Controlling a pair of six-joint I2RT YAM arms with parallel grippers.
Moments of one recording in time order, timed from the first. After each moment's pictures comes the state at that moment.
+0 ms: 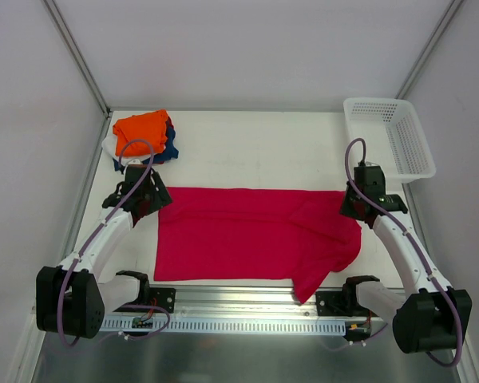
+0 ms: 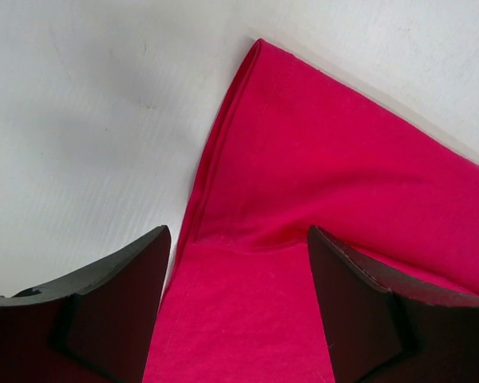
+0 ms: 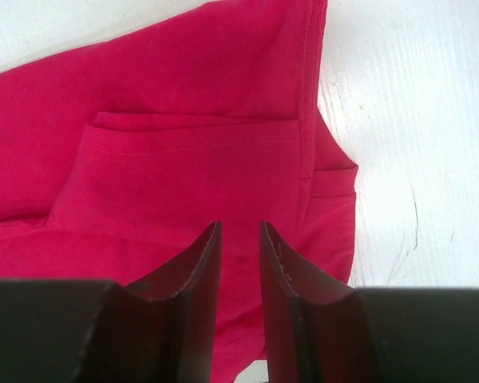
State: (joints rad) left arm -0.13 1.10 0.69 -0.49 -0.16 -0.56; right arm 0.12 1.04 0.80 -0.73 0.18 0.35
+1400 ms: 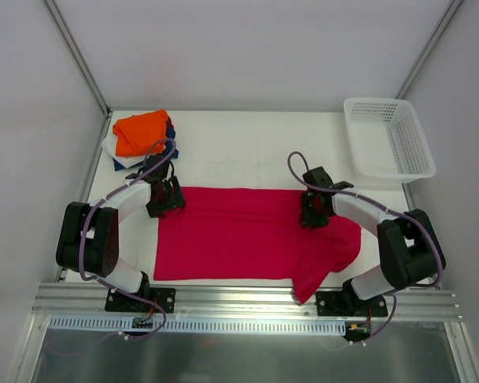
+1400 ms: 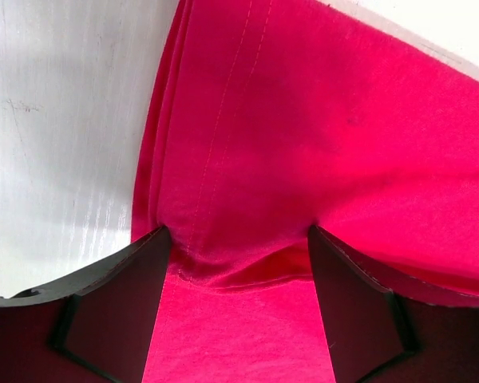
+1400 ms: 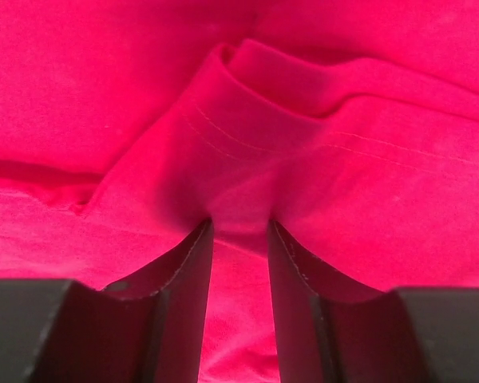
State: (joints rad) left arm -0.18 1.53 0.83 -0.50 -0.05 -0.54; right arm 0.41 1.49 0.82 -0.61 0.06 0.40
